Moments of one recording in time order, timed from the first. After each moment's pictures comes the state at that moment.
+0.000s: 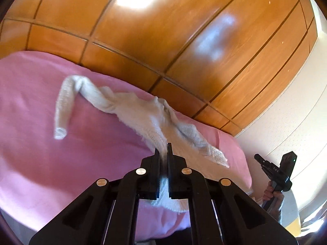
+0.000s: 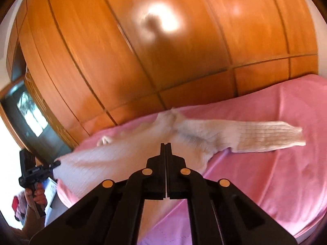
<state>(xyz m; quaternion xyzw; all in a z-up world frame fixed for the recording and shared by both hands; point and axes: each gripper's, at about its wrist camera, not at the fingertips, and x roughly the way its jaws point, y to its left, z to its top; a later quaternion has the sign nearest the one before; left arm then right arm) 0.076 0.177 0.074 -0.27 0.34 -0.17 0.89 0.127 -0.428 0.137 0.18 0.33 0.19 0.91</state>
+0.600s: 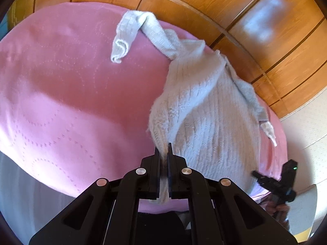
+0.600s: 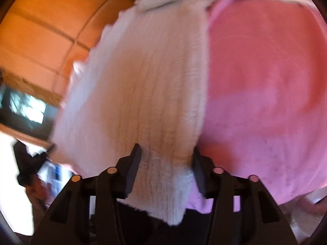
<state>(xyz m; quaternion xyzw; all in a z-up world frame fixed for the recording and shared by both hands) 0.056 0.171 -0.056 -0.25 0.46 -0.04 0.85 0.110 -0.355 -0.088 0.20 0.57 0.19 0.77</state>
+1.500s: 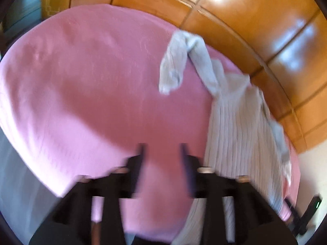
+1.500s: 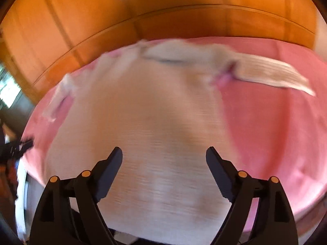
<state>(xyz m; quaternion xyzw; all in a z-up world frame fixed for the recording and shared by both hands) 0.097 0.235 -0.062 -0.29 0.43 0.09 0.85 0.132 -0.334 -0.022 0.07 0.48 0.14 0.86</state>
